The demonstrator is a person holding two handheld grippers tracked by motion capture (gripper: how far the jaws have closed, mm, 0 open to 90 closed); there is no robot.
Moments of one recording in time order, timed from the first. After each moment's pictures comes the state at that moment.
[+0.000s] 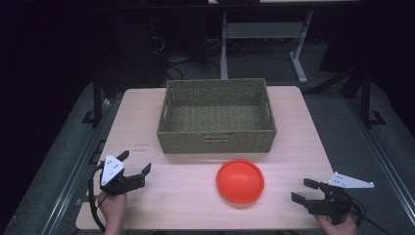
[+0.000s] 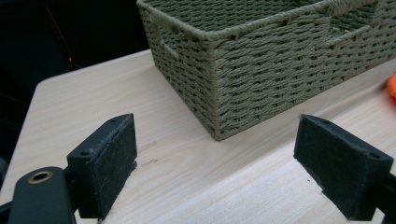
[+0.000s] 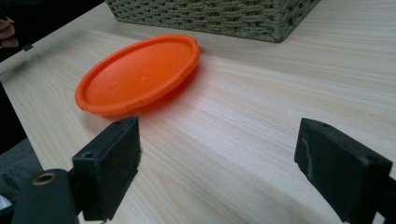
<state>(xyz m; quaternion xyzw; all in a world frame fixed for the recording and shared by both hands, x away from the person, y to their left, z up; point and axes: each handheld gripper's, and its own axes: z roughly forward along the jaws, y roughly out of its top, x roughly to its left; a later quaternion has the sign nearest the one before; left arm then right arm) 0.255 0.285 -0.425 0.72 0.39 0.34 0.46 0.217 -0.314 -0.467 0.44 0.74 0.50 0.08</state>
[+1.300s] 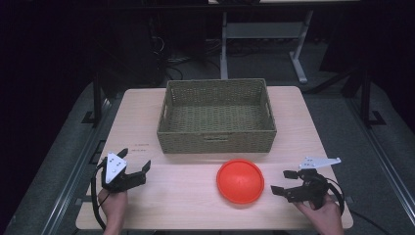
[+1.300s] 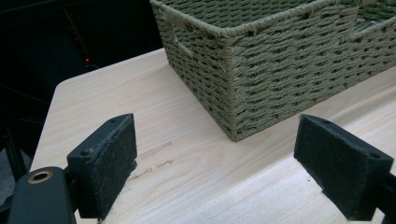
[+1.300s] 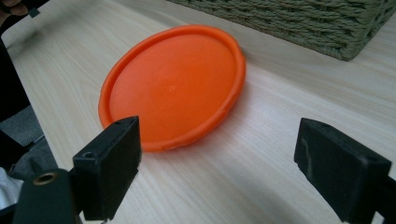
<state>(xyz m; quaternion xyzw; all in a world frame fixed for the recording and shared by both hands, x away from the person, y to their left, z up) 0.262 0.284 -0.428 0.72 0.40 0.36 0.44 0.254 -0.257 -0.433 0.41 0.80 0.43 0.03</state>
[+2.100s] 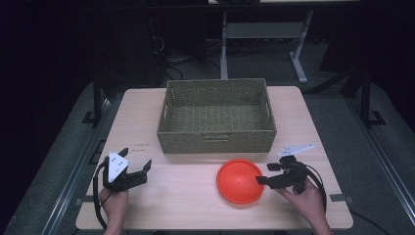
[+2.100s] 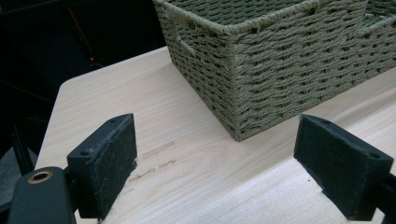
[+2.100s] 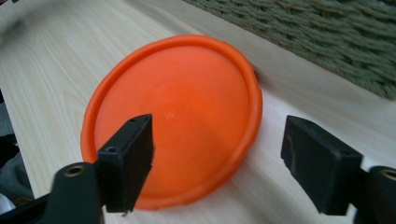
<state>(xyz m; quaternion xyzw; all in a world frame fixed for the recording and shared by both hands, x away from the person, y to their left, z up) 0.264 0.281 -0.428 0.72 0.40 0.37 0.43 0.293 -0.216 -0.434 0.40 0.83 0.39 0.01</state>
